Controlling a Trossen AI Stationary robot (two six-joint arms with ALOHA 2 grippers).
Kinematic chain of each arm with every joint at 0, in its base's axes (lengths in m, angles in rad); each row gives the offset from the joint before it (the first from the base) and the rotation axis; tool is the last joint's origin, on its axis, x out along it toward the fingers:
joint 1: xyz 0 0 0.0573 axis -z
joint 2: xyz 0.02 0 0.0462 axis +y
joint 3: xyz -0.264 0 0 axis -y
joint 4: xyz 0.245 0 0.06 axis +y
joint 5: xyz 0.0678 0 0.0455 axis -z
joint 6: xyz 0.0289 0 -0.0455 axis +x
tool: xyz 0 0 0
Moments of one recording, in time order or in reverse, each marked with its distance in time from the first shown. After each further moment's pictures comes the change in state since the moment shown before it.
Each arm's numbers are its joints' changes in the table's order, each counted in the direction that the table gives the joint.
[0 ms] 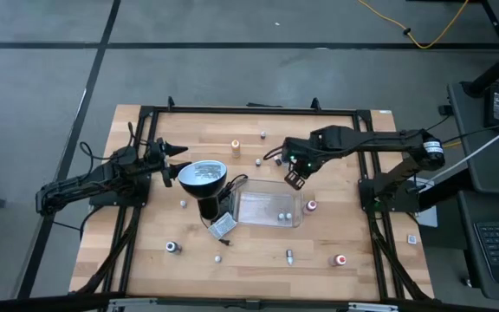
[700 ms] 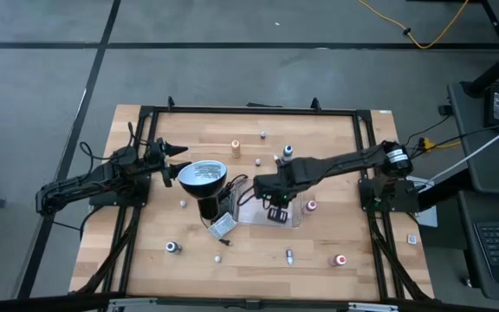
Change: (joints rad) left arm 0.000 0.000 0.000 0.000 0.000 0.000; right arm -0.209 0.300 0.173 -0.094 -0.048 -0.191
